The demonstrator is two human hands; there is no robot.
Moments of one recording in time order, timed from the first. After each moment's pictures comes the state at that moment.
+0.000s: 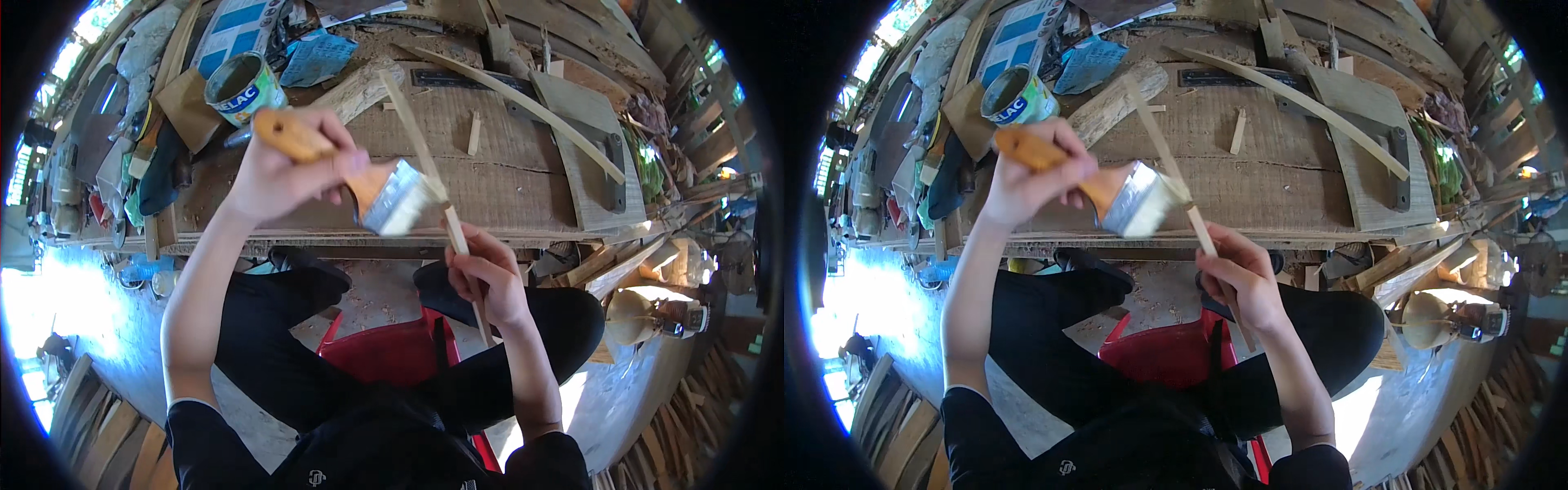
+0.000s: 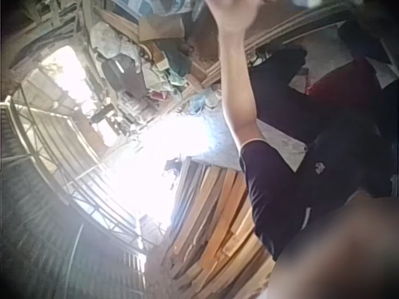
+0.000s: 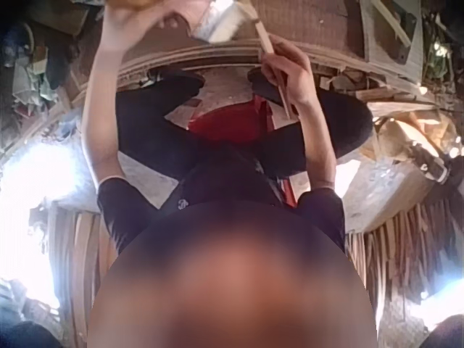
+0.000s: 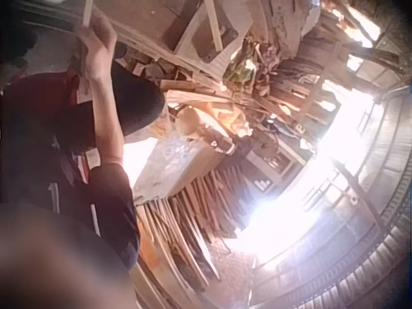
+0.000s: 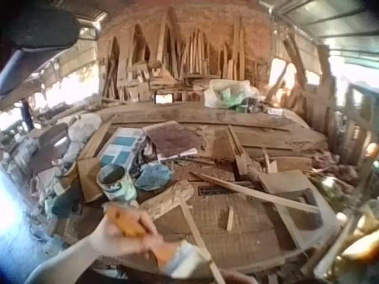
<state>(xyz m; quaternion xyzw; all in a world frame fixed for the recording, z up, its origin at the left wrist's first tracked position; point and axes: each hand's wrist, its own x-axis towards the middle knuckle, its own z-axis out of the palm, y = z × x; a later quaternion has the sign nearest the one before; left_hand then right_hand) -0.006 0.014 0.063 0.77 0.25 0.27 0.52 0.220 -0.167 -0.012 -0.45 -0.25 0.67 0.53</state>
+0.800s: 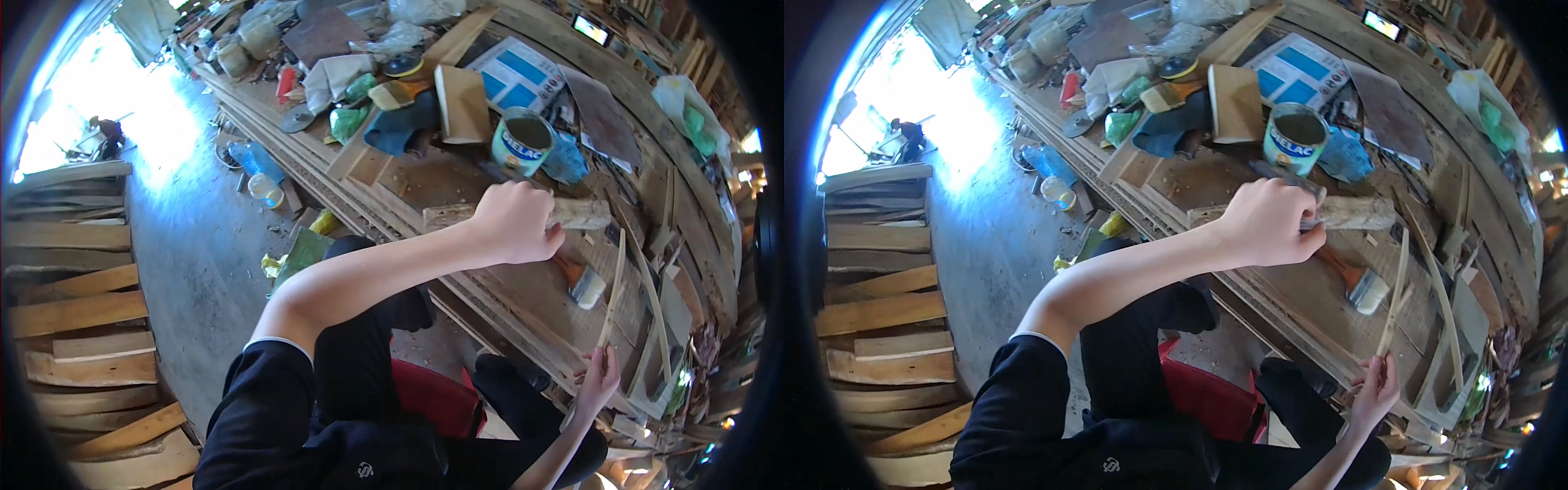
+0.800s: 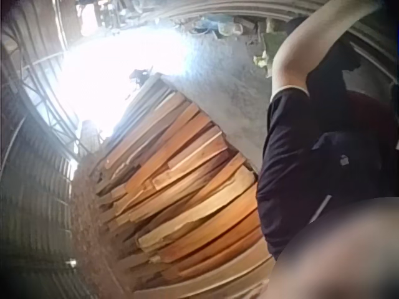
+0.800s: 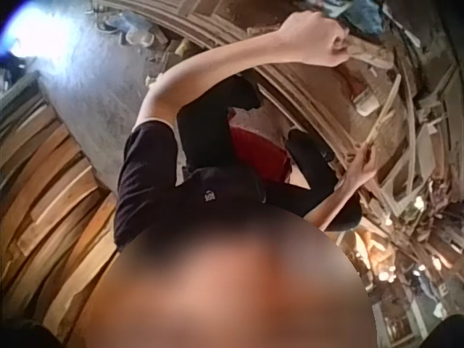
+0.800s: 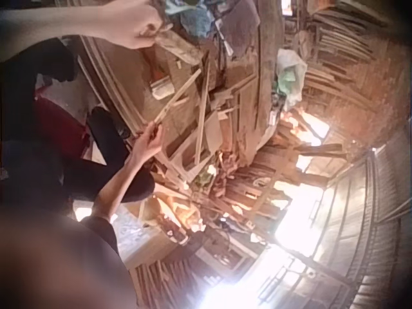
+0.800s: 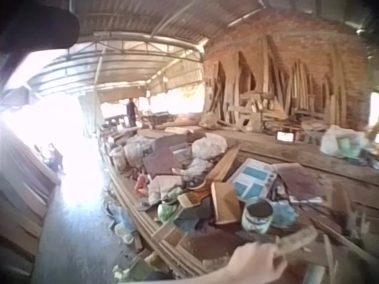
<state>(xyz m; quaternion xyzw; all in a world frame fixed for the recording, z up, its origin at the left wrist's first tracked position) -0.069 -0.002 0.063 0.73 0.53 0.32 0.28 0.228 -0.153 -0.020 -0.70 -0.49 0.26 0.44</state>
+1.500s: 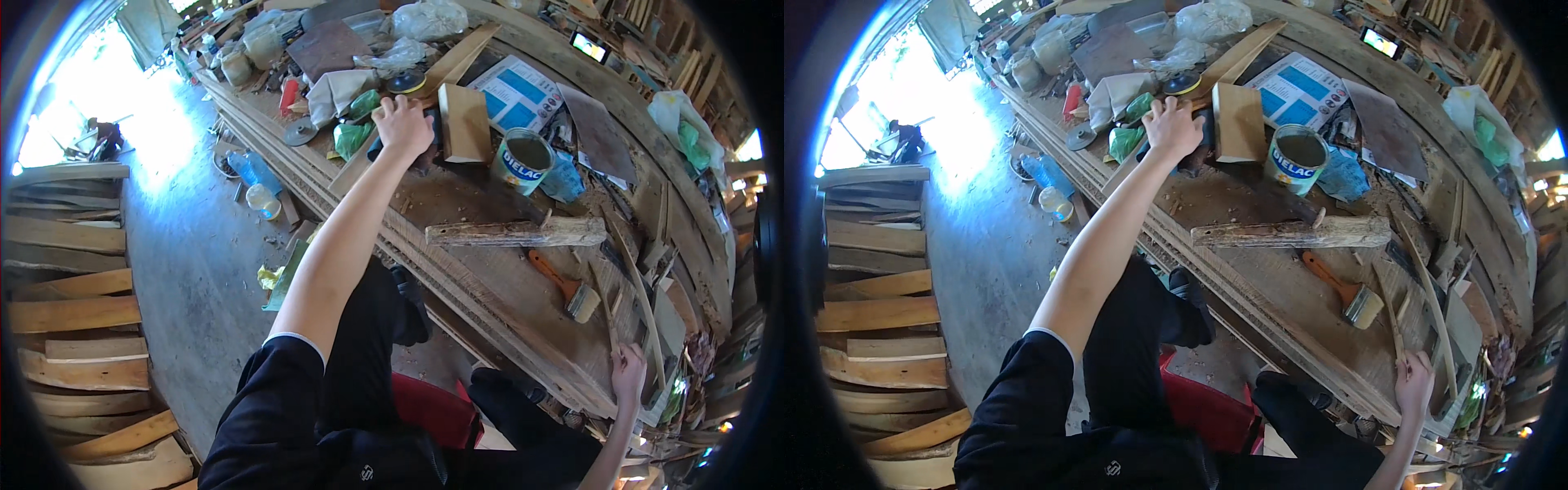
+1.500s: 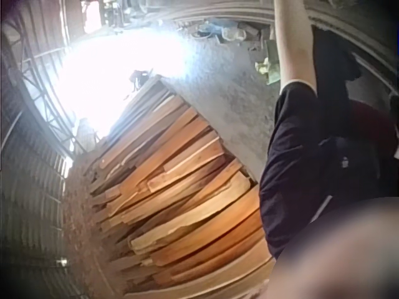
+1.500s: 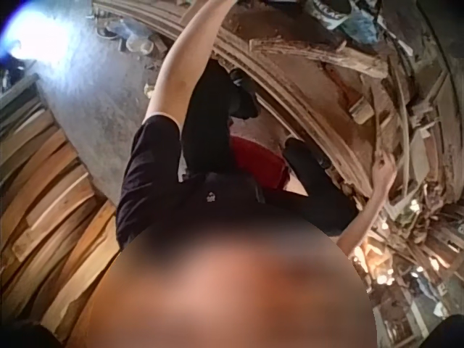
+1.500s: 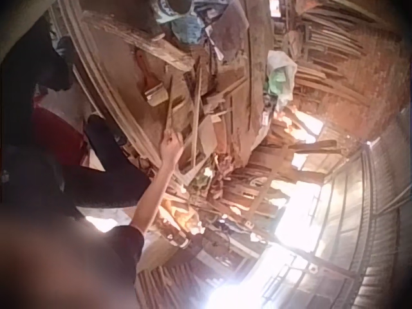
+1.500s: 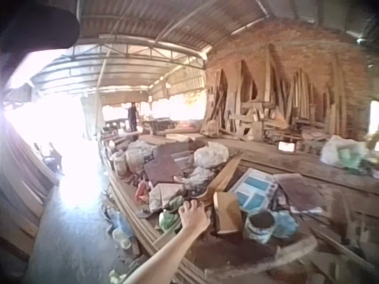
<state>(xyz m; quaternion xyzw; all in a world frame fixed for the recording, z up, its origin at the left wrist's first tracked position) -0.235 0.140 -0.005 0.57 0.78 0.21 -0.15 0.322 -0.096 0.010 -0.66 -0.74 0.08 0.14</state>
